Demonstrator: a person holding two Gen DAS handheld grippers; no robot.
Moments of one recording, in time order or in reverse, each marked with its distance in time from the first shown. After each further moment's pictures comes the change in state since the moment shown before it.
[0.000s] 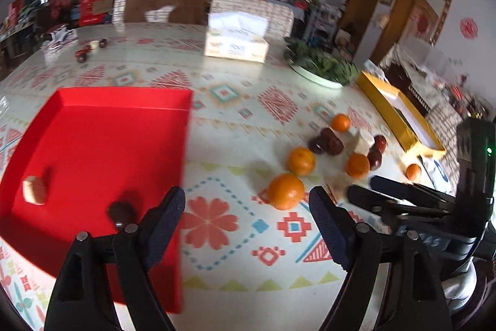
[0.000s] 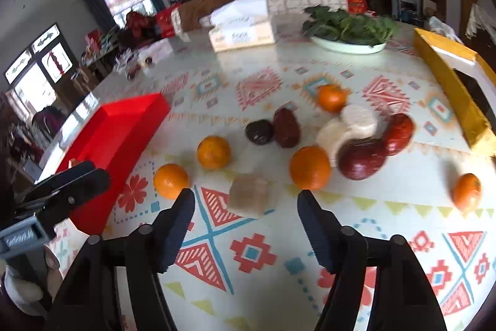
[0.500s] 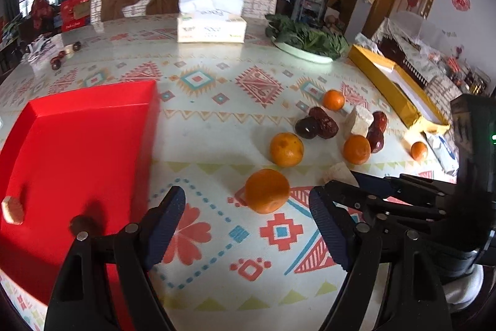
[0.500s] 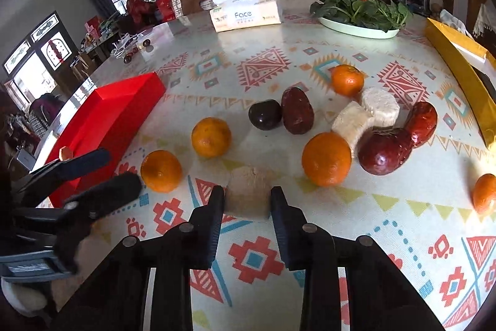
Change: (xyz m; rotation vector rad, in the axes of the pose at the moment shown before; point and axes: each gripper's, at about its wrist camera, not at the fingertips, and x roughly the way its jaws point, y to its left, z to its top) left arm 0.036 -0.025 0.002 0.092 0.081 -0.010; right arm 0.023 0.000 -0.002 -0.004 0.055 0.001
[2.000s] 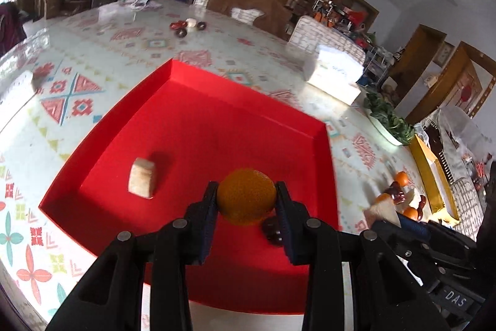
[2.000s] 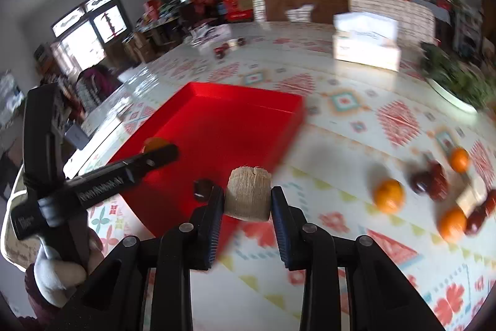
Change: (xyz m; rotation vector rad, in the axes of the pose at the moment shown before) left arm -0.072 0.165 -0.031 -0.425 -0.140 0.114; right arm 0.004 0.160 0.026 -0.233 -0.020 0.182
